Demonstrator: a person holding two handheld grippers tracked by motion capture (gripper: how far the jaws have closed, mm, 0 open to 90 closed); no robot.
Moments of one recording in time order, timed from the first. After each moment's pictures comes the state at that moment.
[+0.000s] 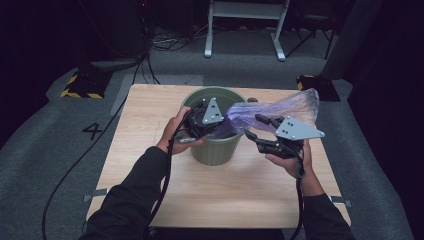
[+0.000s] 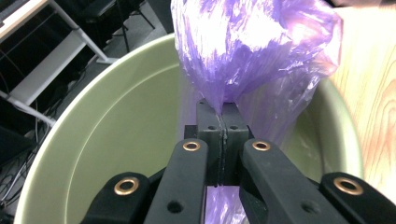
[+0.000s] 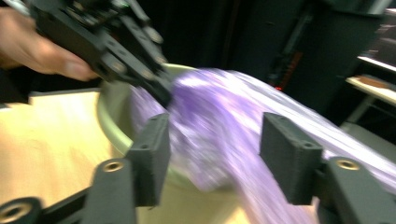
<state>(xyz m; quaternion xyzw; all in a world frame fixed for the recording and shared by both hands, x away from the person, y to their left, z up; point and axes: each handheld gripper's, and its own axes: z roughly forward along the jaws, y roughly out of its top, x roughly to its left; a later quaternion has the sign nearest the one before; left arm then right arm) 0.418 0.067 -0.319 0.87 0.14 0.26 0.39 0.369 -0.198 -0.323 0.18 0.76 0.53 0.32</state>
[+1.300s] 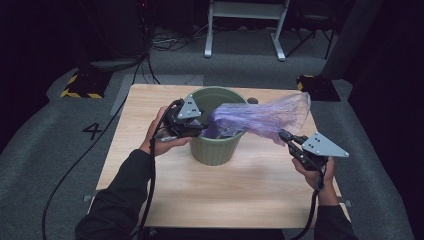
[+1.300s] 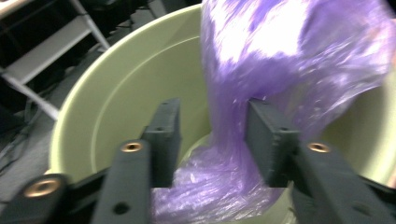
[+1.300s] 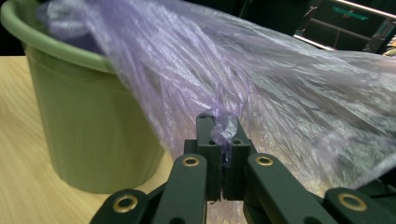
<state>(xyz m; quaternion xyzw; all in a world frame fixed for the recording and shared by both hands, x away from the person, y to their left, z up) 0.424 0.112 -0.328 0.85 0.19 0.23 0.43 0.358 -0.265 -0.363 0.24 0.74 0.50 0.38</state>
